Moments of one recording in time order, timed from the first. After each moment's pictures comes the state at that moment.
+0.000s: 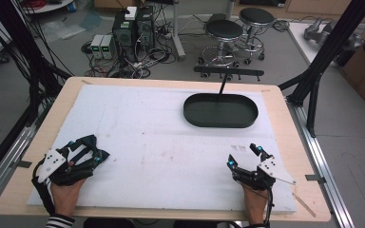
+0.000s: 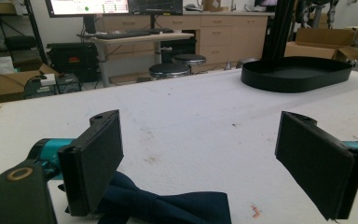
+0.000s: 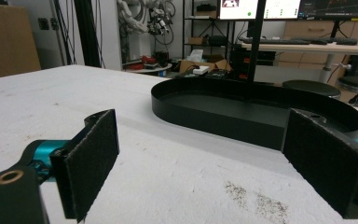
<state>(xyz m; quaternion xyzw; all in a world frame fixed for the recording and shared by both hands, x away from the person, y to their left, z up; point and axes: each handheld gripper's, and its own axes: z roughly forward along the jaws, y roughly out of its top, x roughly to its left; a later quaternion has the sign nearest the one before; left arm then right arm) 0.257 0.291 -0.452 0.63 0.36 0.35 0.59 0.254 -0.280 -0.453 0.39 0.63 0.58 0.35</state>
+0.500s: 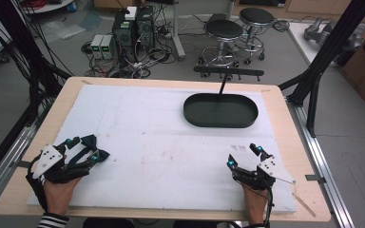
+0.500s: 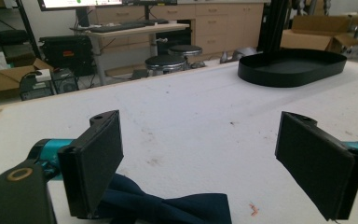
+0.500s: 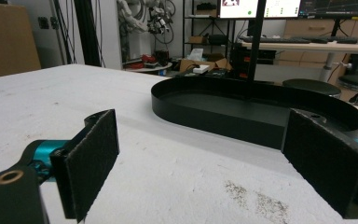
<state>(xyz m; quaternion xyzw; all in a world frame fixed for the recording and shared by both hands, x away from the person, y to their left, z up) 0.256 0.296 -0.430 0.66 0.36 0.34 0.57 0.254 -0.280 -0.453 0.39 0.63 0.58 0.35</state>
